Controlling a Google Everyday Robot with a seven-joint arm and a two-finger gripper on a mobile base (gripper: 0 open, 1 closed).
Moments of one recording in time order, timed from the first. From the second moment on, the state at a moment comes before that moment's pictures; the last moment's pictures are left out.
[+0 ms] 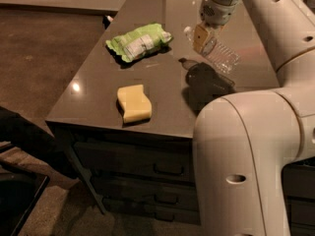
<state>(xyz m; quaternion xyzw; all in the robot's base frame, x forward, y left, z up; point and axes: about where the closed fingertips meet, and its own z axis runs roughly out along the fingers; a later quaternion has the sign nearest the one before) 0.726 -0.168 0.910 -0.35 0.93 0.01 0.14</state>
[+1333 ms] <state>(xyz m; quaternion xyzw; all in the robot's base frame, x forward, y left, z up) 0.718 -0.241 1.011 -0.30 0.86 0.07 0.39</state>
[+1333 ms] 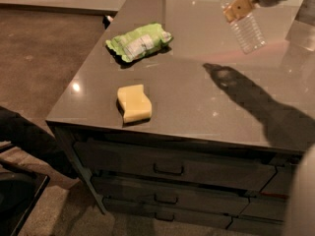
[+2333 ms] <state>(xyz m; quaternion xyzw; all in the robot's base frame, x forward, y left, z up) 0.691 -0.227 0.971 -0.30 0.78 0.12 0.54</state>
